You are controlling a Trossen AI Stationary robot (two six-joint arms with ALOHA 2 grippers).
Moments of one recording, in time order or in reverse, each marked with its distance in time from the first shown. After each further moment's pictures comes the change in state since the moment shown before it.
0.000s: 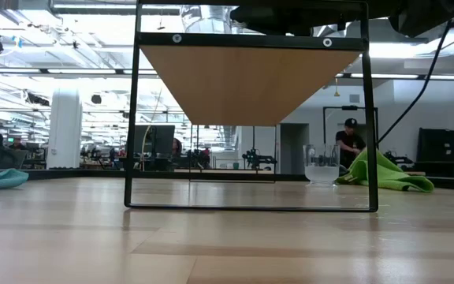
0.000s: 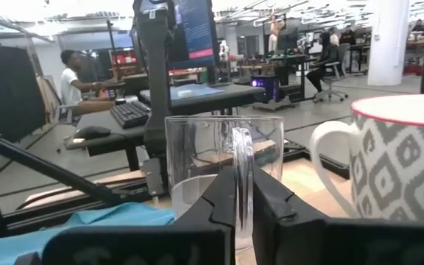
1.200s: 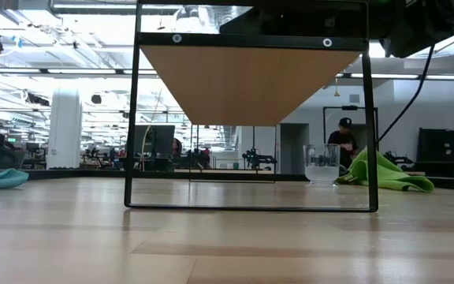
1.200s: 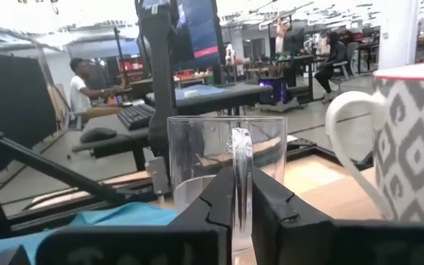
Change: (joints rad) left arm 0.000 0.000 0.000 0.000 -0.012 -0.010; right arm -0.032 0.118 0.000 0.149 -0.056 0.019
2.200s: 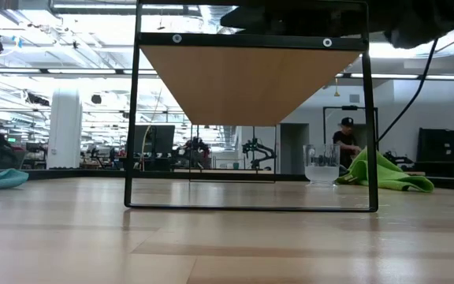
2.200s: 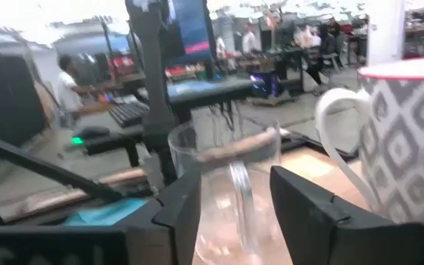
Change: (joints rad) left arm 0.000 0.000 0.000 0.000 0.001 -0.025; right arm 0.018 -0.030 0.000 -0.063 0.042 0.034
